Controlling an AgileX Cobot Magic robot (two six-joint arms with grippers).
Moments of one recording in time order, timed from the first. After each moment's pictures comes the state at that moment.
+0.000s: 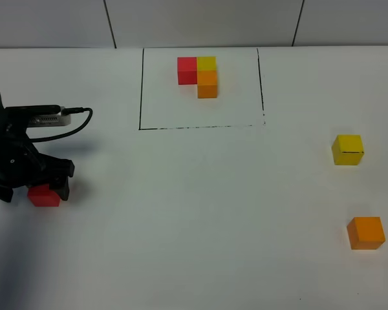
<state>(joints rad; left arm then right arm) -0.07 1.84 -1.00 0.00 0.70 -0.08 0.09 0.00 -0.49 0.11 1.05 -0.04</state>
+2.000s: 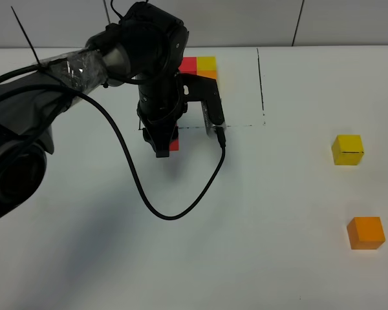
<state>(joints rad) -0.56 2.32 -1.95 0.14 1.19 0.86 0.09 0.00 -0.49 0.11 1.05 -0.04</state>
